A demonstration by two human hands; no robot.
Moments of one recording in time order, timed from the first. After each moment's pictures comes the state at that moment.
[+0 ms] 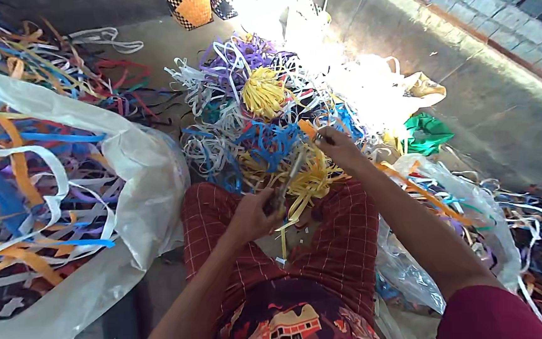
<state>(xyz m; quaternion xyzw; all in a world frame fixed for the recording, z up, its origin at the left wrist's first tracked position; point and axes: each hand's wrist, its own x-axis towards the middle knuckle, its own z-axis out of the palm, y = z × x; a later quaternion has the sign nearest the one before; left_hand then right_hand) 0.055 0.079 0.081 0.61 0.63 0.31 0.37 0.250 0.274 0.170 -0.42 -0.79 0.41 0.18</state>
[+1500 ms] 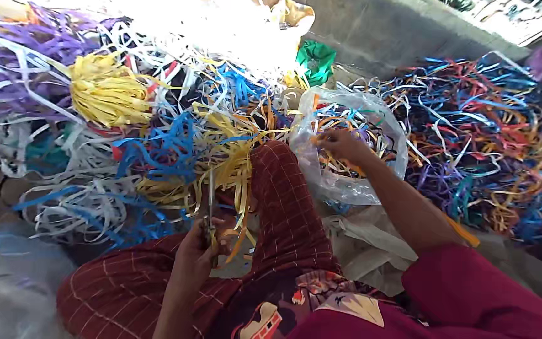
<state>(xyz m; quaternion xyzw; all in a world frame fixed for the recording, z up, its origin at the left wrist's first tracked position) 0.100 0.081 0.044 0.54 0.42 0.45 0.57 0.491 0.208 0.149 -0.68 -0.63 0.35 0.14</state>
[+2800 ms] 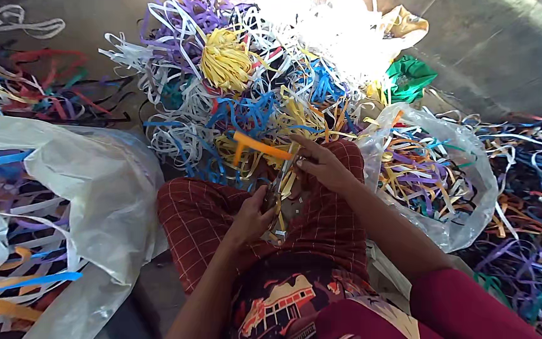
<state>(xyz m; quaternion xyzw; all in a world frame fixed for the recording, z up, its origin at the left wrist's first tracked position) 0.092 0.069 0.053 0.56 0.56 0.32 0.52 0.298 0.194 0.116 -0.35 -0.69 0.60 0.22</state>
